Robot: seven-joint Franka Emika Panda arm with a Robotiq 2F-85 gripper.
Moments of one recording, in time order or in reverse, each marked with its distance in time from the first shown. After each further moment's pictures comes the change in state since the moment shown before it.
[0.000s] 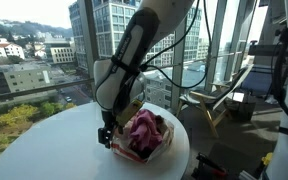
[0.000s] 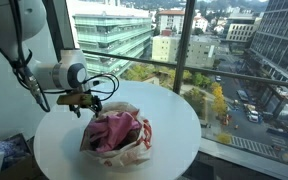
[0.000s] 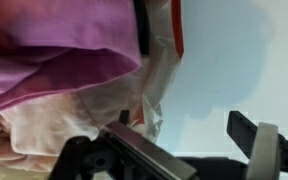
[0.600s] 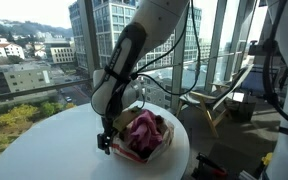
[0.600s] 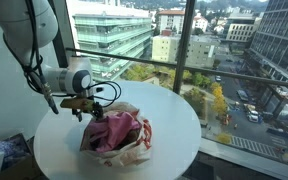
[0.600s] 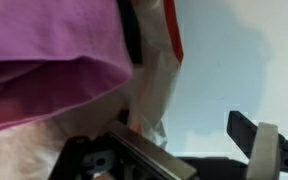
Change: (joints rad) arm -0.006 0.109 0.000 0.079 0.076 -0.040 0.015
